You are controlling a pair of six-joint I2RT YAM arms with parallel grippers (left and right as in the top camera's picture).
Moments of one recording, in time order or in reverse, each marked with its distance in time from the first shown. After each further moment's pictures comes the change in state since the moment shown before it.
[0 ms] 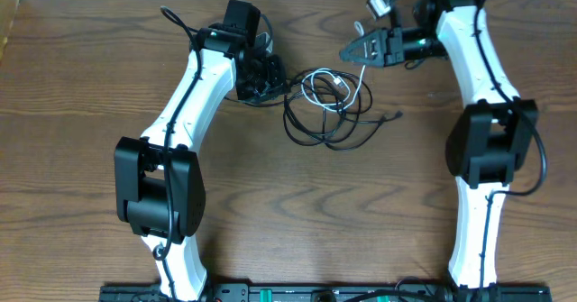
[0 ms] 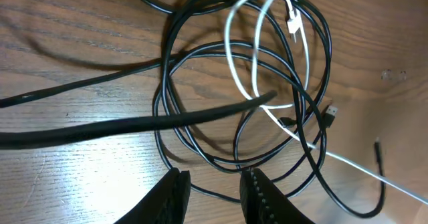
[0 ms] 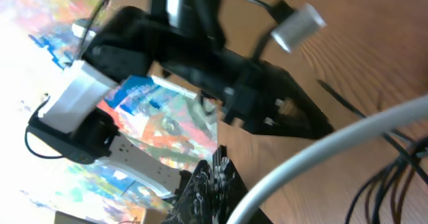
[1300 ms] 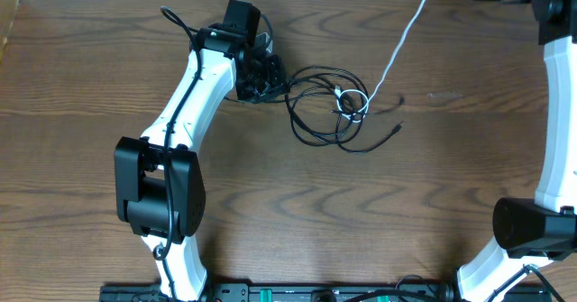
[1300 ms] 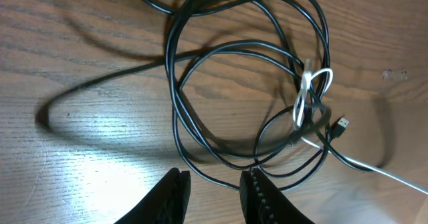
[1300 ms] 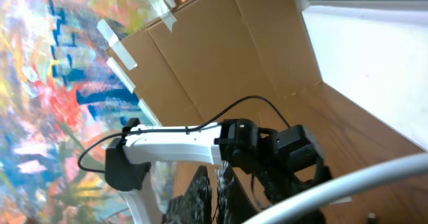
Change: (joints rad) left arm 0.000 0.000 0.000 0.000 -0.003 0.000; right arm -0.123 -0.515 0.007 1.238 -0.035 1.162
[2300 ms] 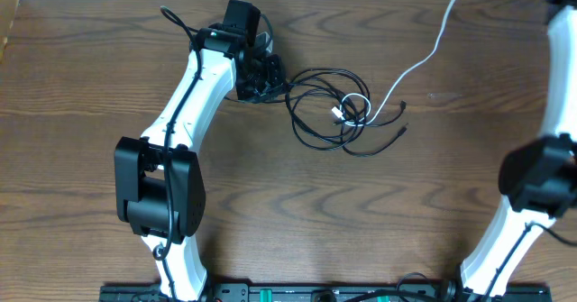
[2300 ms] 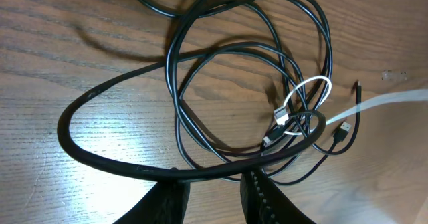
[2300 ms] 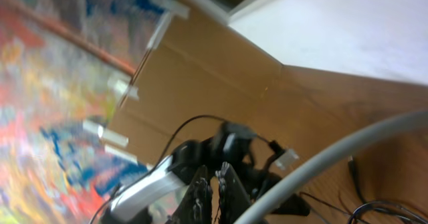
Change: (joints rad) left arm 0.000 0.000 0.000 0.004 0.000 0.000; right arm -0.162 0.307 -0.002 0.440 0.044 0.680
